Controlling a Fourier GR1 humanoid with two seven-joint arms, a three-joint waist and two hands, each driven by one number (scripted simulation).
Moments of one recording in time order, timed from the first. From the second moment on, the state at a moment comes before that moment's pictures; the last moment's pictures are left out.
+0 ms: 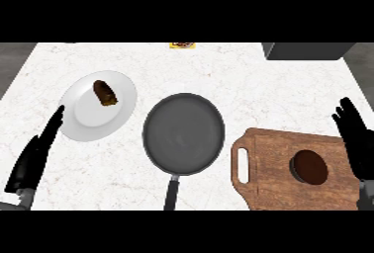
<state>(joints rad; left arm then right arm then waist) -0.03 0.61 -0.26 -1.47 0.07 0.31 0.08 -0.04 -0.44 -0.02 -1.47 -0.24 -0.17 0.09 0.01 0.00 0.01</state>
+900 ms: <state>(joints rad) -0.04 0.56 -0.11 -1.34 0.19 0.28 0.18 0.18 -0.25 -0.19 -1.69 -0.20 -0.33 -0.35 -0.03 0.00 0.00</state>
